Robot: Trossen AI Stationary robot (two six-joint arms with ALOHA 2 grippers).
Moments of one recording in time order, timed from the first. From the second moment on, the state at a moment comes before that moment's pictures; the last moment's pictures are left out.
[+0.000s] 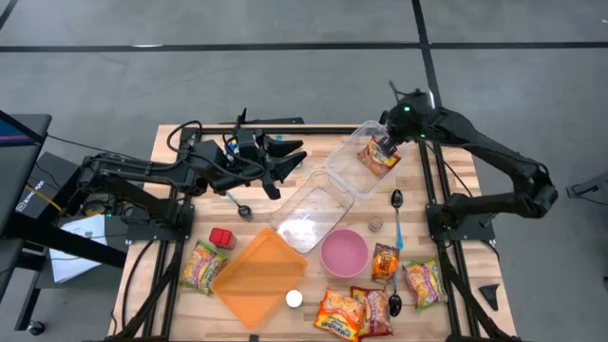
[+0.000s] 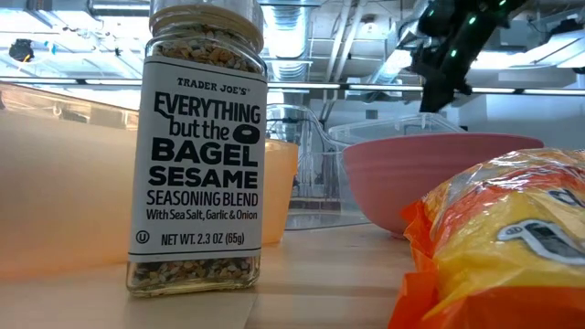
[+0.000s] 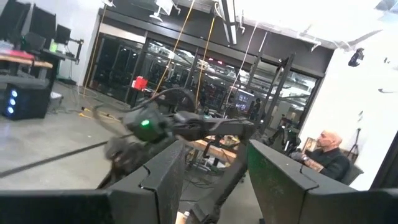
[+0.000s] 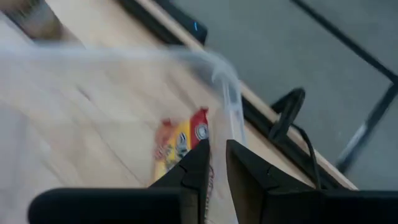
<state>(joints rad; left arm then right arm) -0.09 1.30 1.20 0.37 -0.39 -0.24 -0.79 1.15 1.04 -0.75 0.11 -0.05</state>
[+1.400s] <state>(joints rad) -0.08 1.30 1.20 0.33 -0.39 -0.05 -0.69 0.69 1.04 -0.87 -0.52 0.32</state>
